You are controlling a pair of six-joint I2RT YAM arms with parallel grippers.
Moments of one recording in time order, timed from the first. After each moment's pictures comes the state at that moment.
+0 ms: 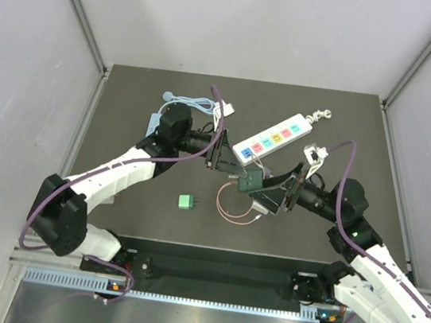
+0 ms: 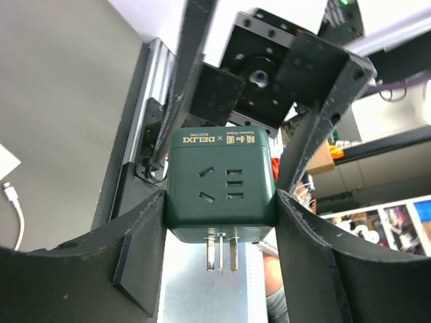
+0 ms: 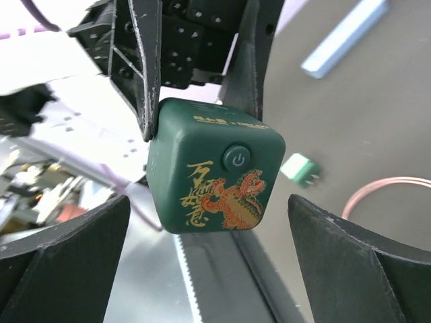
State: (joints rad) left arm -0.58 1.40 0.99 0.31 1.11 -0.94; right arm 0.57 0.68 0.55 0.12 -0.58 0.69
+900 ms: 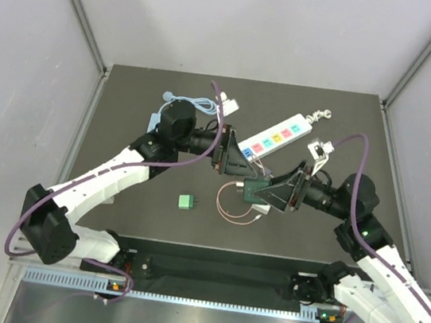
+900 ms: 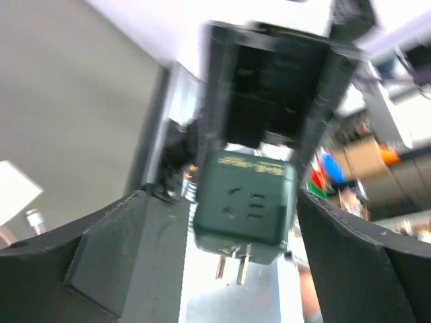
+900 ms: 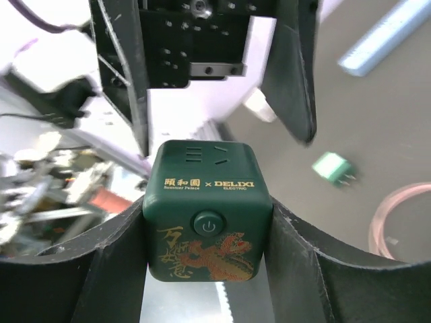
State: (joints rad) left arm -0.67 1.32 1.10 0.12 0.95 -0.77; right arm 0.55 0.67 0.63 0.10 -0.71 0.78
